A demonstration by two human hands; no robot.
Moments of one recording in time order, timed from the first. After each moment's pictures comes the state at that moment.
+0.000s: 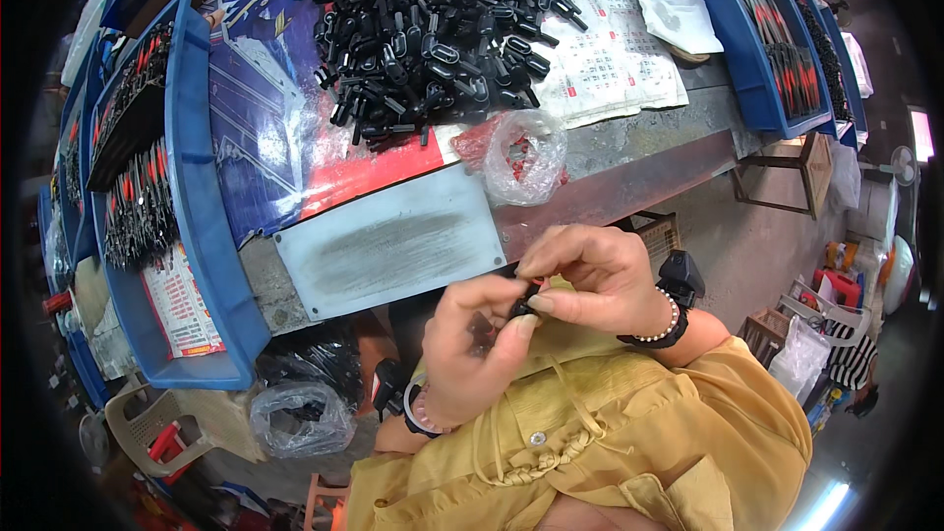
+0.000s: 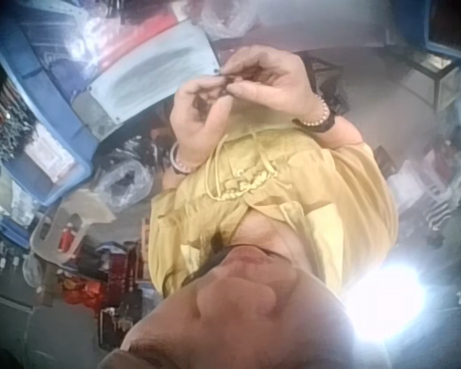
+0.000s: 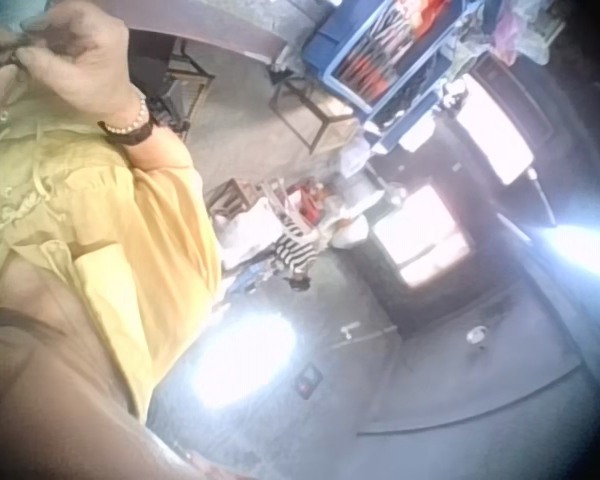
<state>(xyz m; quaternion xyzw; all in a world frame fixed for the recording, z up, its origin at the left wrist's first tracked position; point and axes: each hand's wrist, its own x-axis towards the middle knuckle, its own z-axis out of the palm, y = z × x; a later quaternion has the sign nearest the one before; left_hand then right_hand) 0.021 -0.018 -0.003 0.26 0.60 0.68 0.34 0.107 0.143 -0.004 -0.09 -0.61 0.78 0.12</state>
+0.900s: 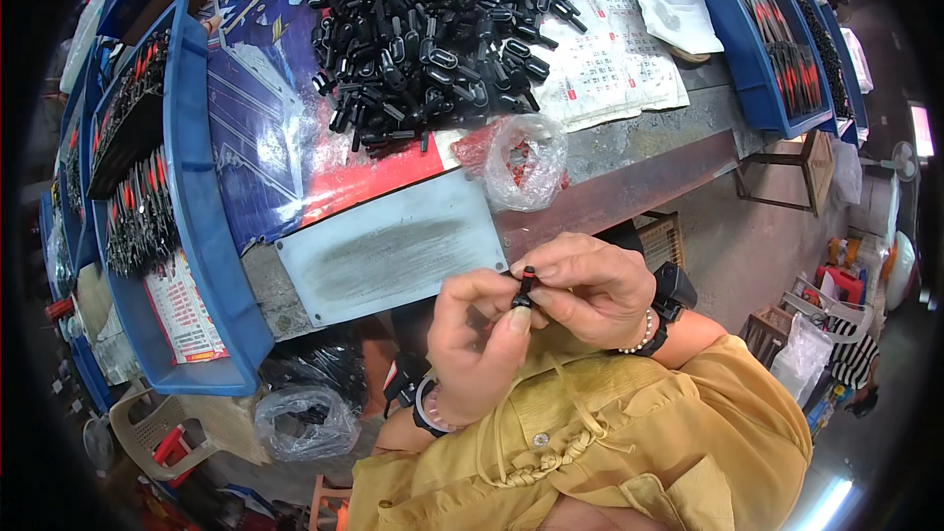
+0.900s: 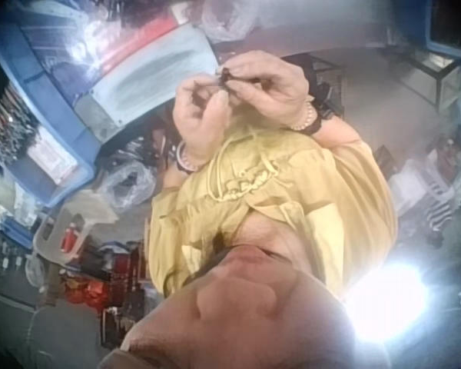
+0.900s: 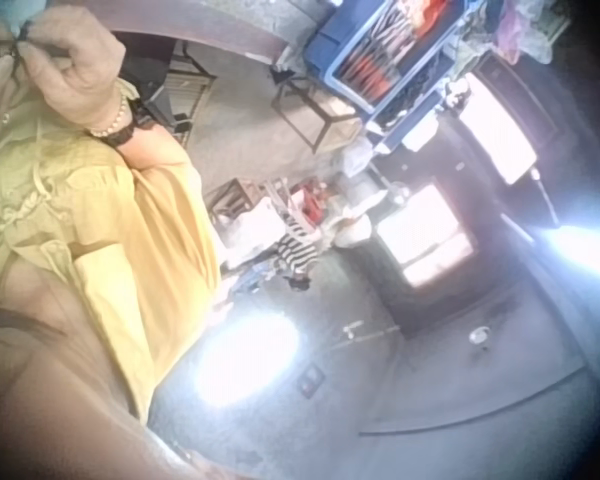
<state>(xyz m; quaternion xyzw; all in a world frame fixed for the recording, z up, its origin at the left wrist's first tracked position) 0.029 -0.009 -0.009 0.12 0.46 0.78 0.41 0.103 0.130 -0.018 -0.06 -0.71 0.63 0.31</state>
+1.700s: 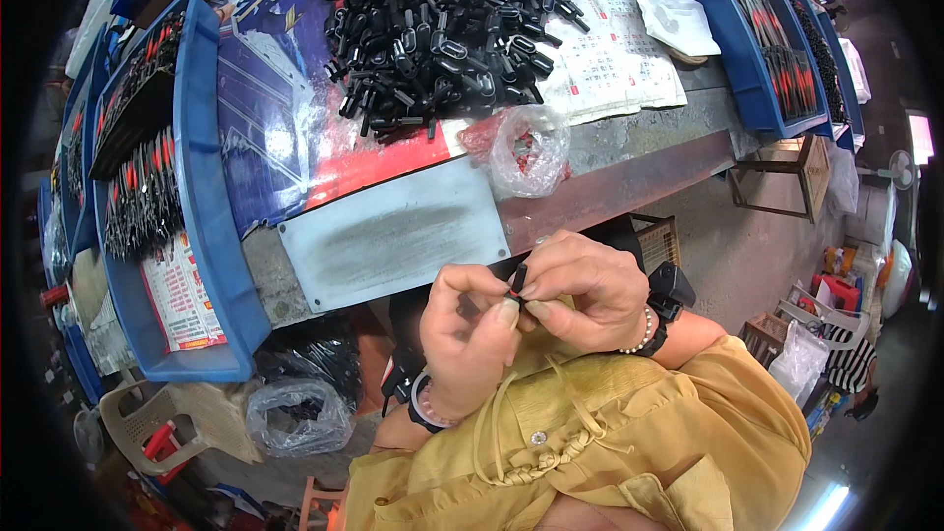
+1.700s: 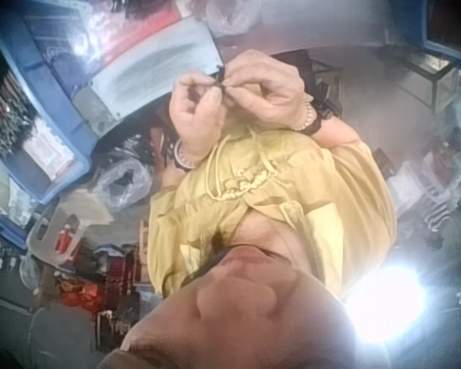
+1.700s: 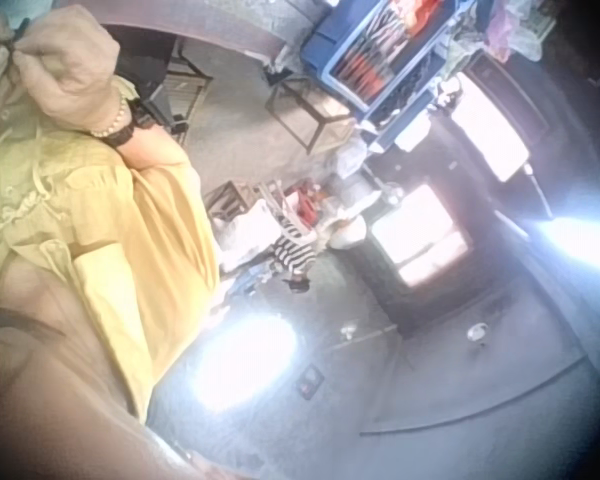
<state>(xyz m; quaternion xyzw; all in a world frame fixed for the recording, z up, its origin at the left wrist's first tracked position) 0.027 -0.018 -0.004 0.06 0.44 0.79 0.43 0.104 0.127 -0.007 -0.02 -0.75 0.61 0.26</state>
